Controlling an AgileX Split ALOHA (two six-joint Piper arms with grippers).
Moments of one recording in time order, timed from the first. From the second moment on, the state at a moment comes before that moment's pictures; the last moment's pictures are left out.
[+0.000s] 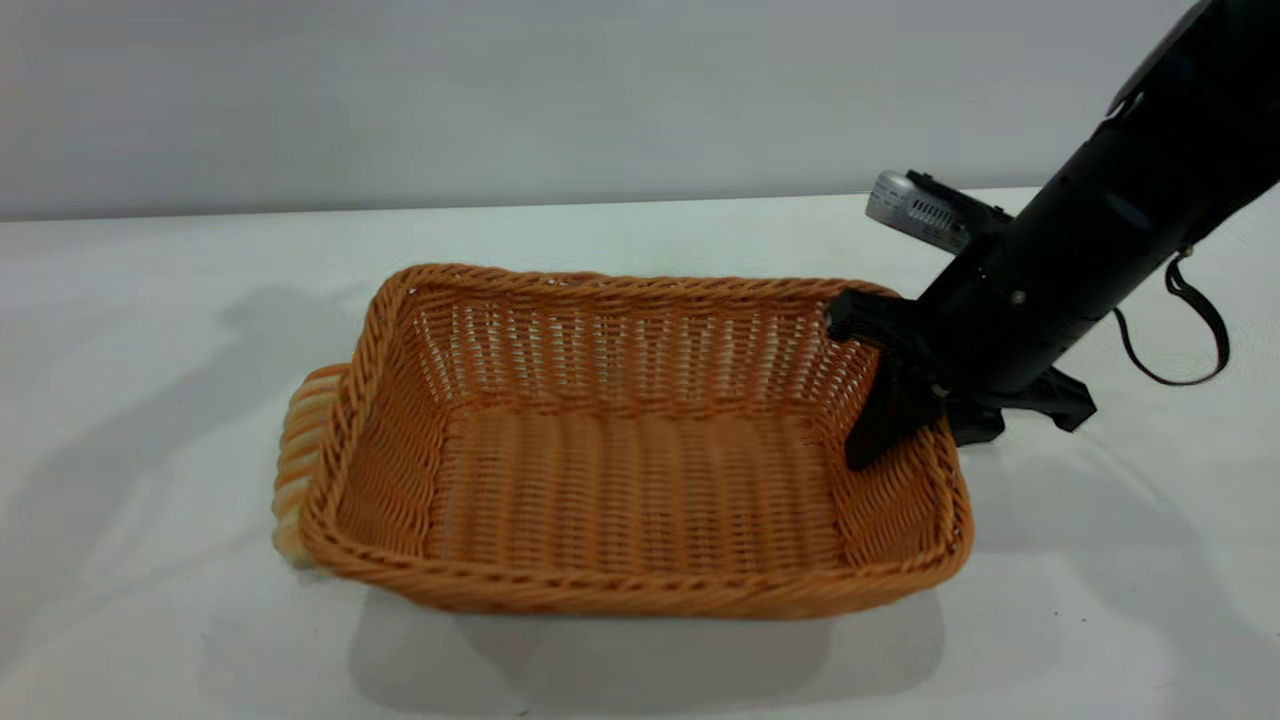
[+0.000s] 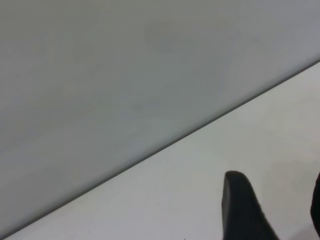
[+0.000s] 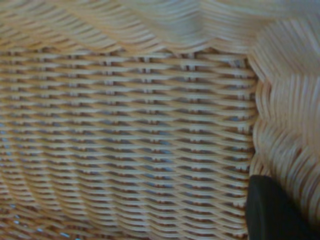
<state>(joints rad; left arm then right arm) 0.00 1.94 -1.47 -1.13 0.37 1.34 0.25 2.19 -1.14 1.00 0.50 -0.54</state>
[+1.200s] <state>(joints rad) 0.00 1.94 -1.47 -1.13 0.37 1.34 0.24 2.20 -1.18 0.89 0.46 -0.54</state>
